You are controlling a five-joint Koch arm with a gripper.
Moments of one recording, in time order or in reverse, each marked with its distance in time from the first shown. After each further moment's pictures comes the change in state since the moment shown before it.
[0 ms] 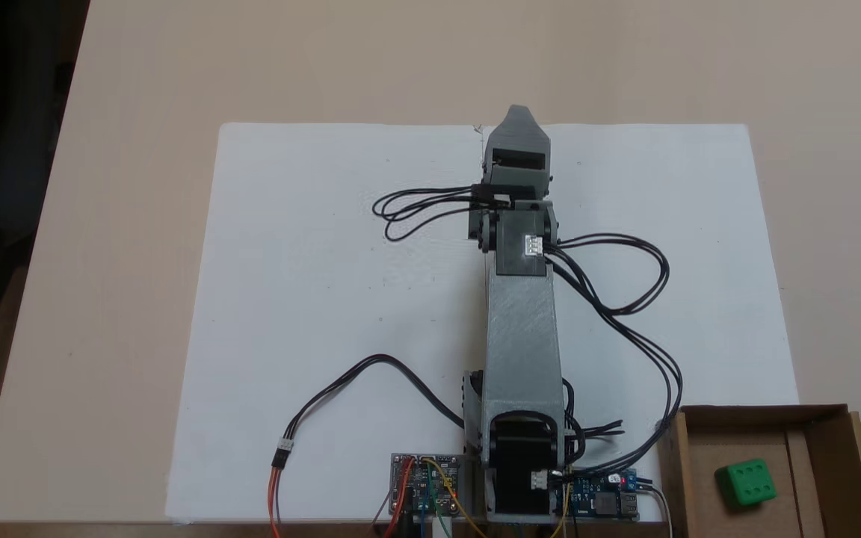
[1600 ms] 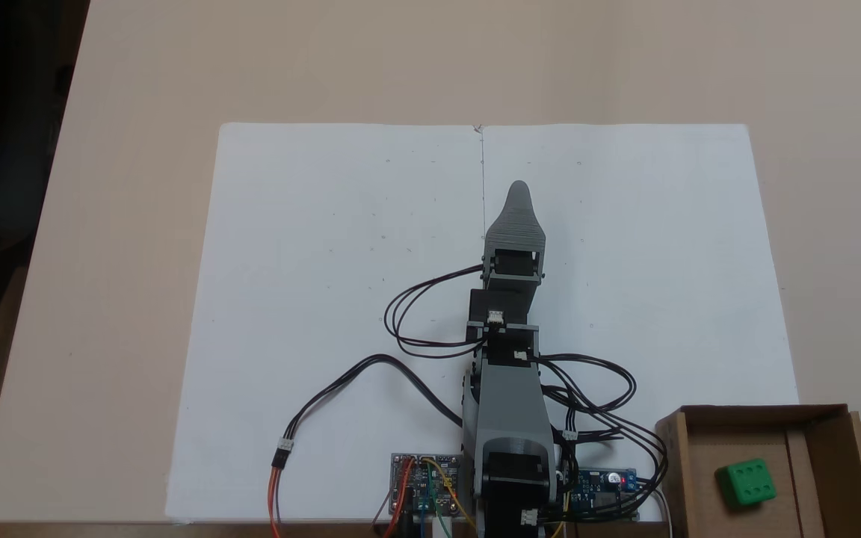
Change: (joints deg) arm 2.7 7.2 61.8 -73.0 -1.7
